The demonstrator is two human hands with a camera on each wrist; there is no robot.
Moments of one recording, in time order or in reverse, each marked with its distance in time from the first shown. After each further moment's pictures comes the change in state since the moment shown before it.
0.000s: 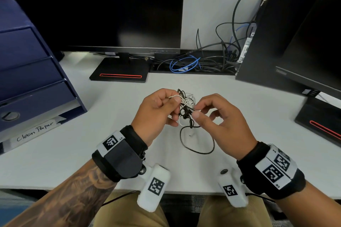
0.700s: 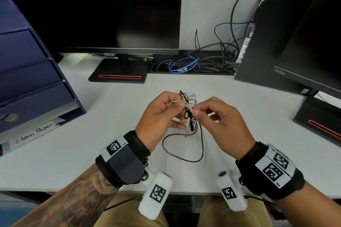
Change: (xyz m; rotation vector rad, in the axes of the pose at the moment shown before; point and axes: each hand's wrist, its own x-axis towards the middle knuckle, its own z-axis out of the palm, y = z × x) left_hand -0.006 -0.004 0.008 -0.095 -0.086 0.003; right_hand 0.001 0.002 0.001 0.035 -0.009 0.087
